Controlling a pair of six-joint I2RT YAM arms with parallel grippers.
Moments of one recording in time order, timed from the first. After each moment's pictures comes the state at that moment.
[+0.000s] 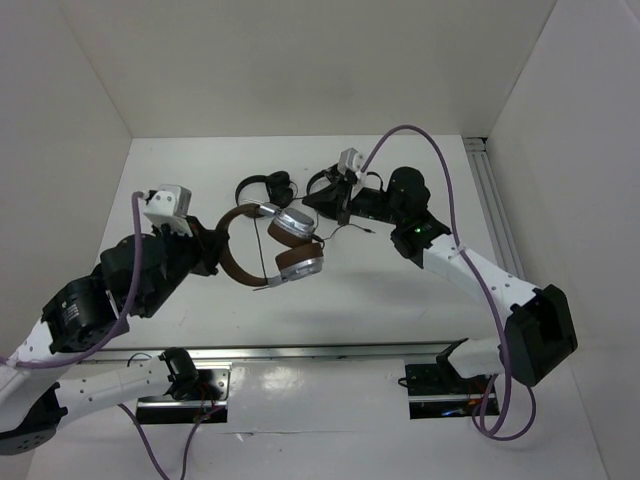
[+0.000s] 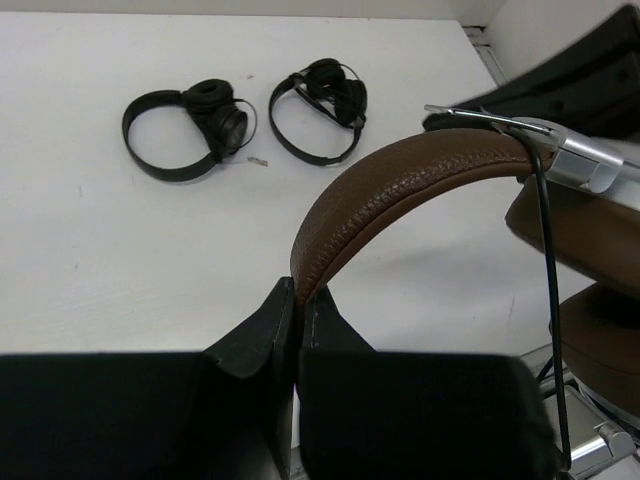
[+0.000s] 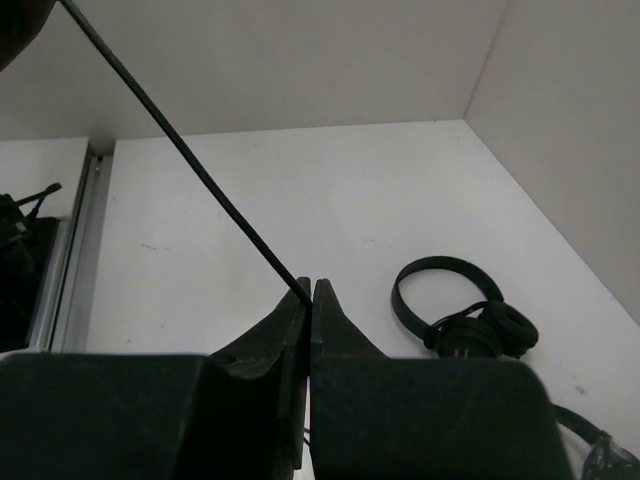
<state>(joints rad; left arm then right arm) -0.95 0.73 1.26 -0.80 -0.55 -0.43 0.55 1.34 1.02 0.41 -0.73 -0.08</state>
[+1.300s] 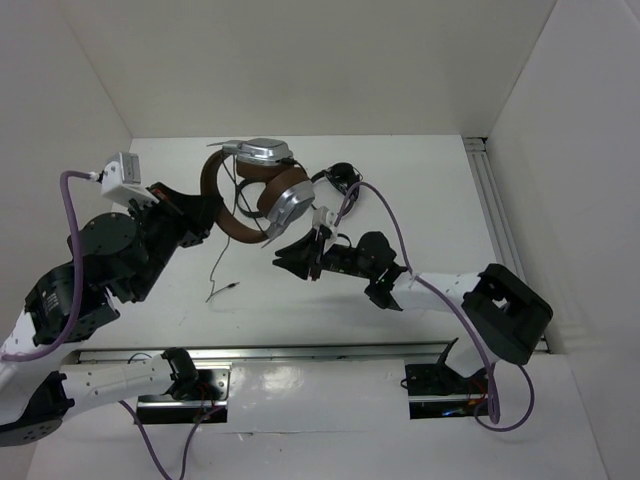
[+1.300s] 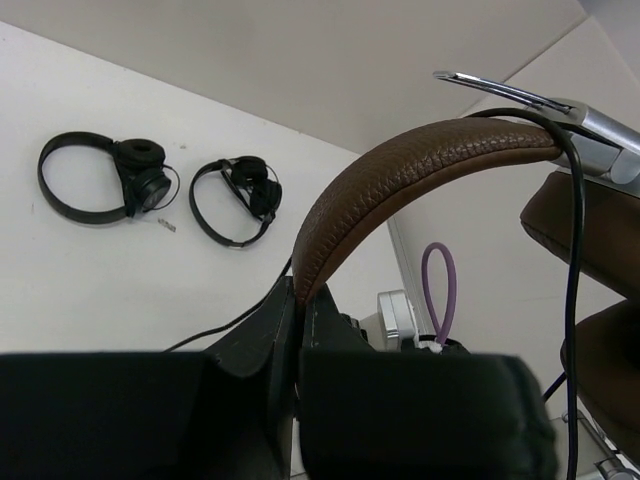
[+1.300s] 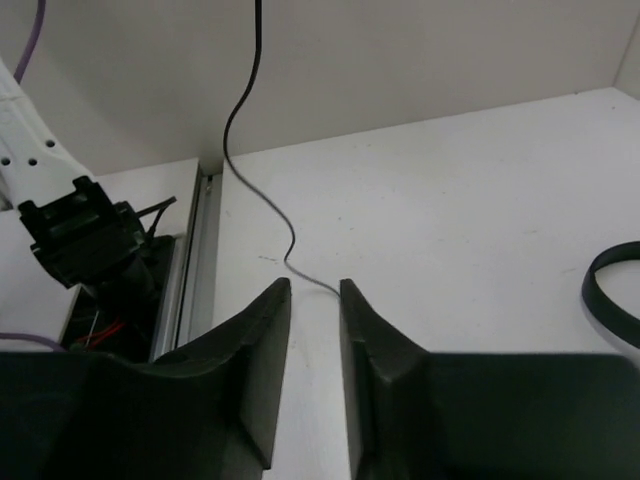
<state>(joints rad) -0.95 0.84 1.49 -0.74 -0.70 -0.74 0.85 1.48 0.64 1.03 -0.54 0.19</state>
